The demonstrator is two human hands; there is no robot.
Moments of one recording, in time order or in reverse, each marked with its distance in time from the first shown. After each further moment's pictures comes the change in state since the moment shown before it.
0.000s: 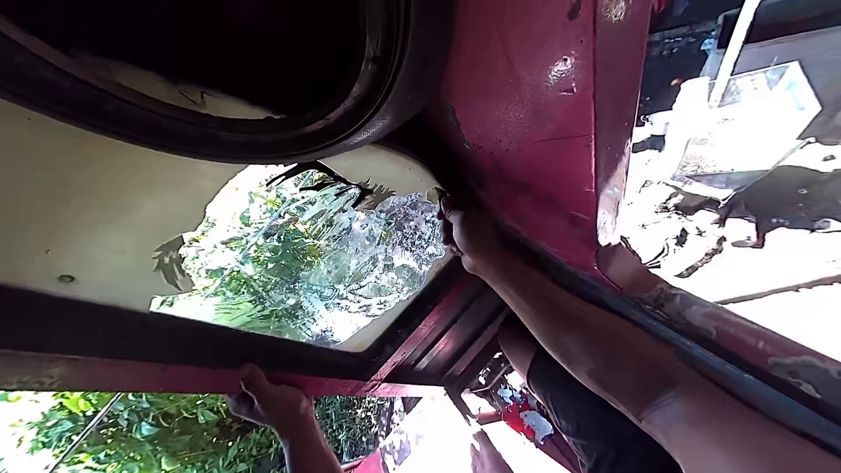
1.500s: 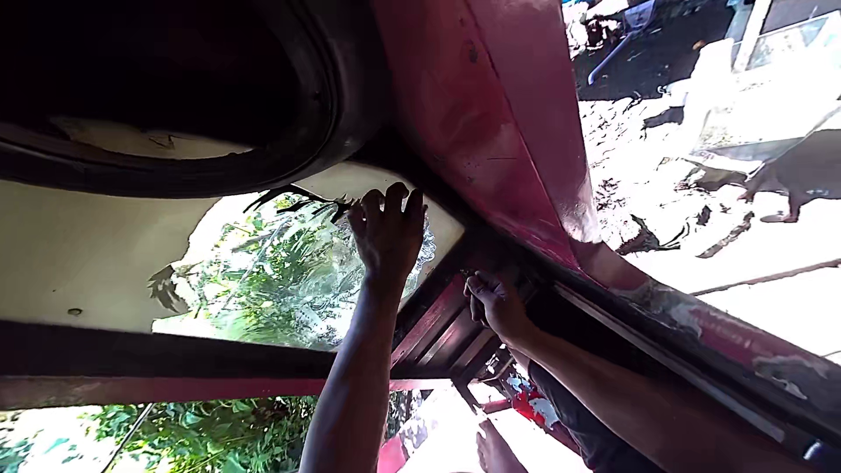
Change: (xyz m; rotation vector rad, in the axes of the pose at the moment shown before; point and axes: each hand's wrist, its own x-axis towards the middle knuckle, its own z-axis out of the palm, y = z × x) left_hand -0.056 0.063 0.228 0.800 -0.758 1.270; right_hand -0.073 0.077 -0.082 -0.033 -0.130 0.011
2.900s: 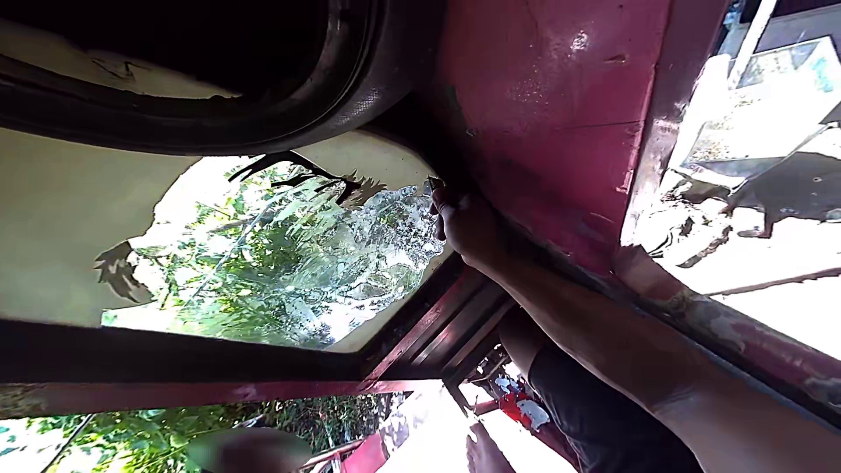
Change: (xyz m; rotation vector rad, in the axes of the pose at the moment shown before) left_hand -0.292 -0.059 -0.113 -0.496 0.422 -1.126; right_hand 0.101 -0.066 0.059 -0.324 0.121 -0.162
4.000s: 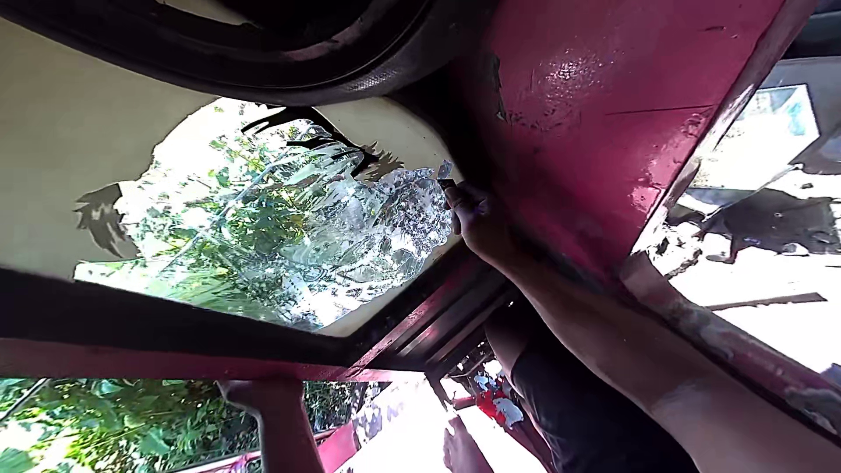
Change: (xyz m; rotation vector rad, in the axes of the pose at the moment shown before) left_hand 0.025 -0.012 0.069 -0.562 0.168 -0.630; right_hand 0.004 0.034 -0.015 -0.091 -0.102 -0.415
